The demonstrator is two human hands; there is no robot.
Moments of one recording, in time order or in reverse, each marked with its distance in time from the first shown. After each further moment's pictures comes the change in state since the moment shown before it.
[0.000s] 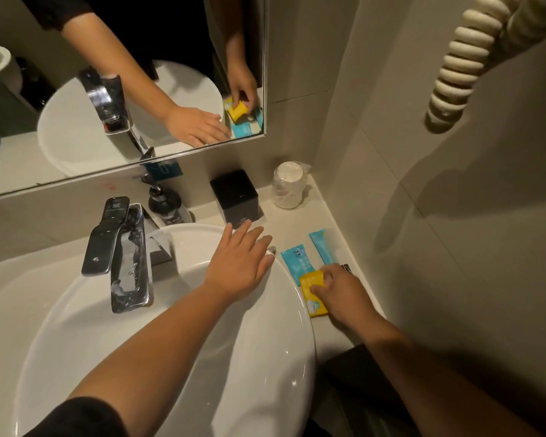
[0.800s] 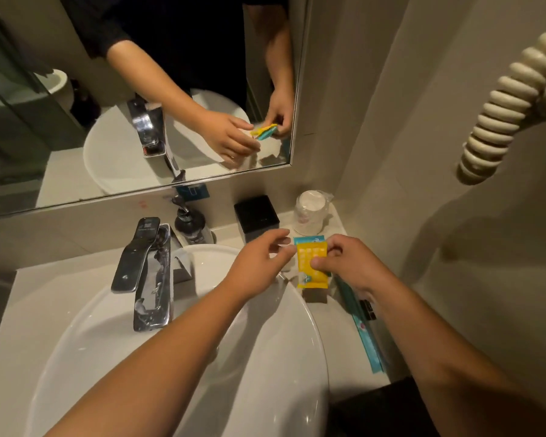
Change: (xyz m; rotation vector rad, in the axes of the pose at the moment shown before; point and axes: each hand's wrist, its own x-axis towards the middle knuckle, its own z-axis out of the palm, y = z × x) left_hand 0.021 0.008 -0.059 -0.949 0.128 -0.298; right_hand 0.039 -0.090 -0.060 0.319 -0.153 -0.188
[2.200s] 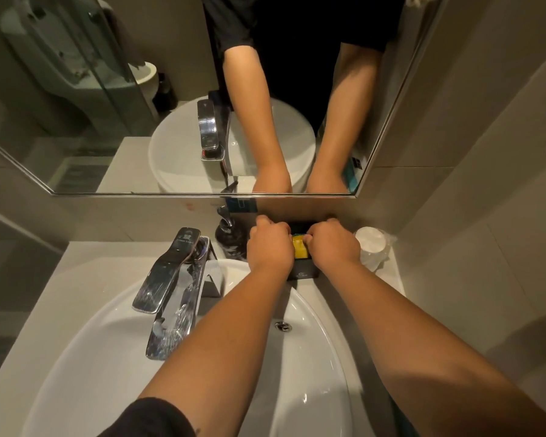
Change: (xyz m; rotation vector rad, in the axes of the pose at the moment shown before) left_hand 0.093 -0.041 -0.027 0.516 0.505 -0.369; right_hand 0.147 -0.060 0.089 -0.993 0.157 -0.247
